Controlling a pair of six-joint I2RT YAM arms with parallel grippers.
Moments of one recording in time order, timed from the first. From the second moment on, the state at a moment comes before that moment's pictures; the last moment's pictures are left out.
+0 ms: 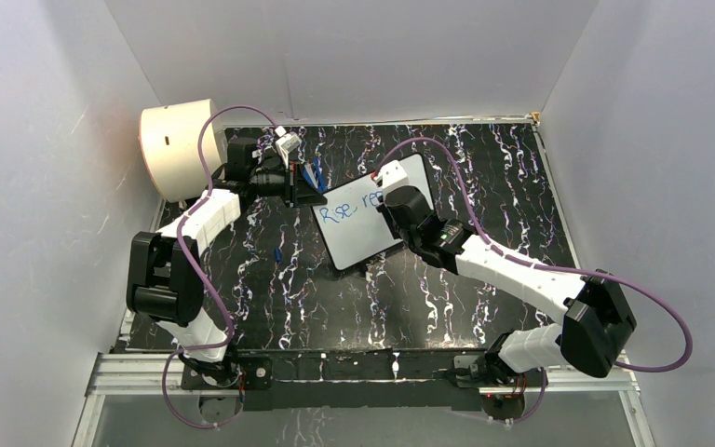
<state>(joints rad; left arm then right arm) -0.19 1.64 1.12 -0.10 1.11 -0.11 0.87 1.33 0.99 -0.24 0.45 0.05</state>
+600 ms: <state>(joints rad) -0.19 1.64 1.12 -0.10 1.11 -0.11 0.85 1.32 0.98 -0.22 0.47 0.05</state>
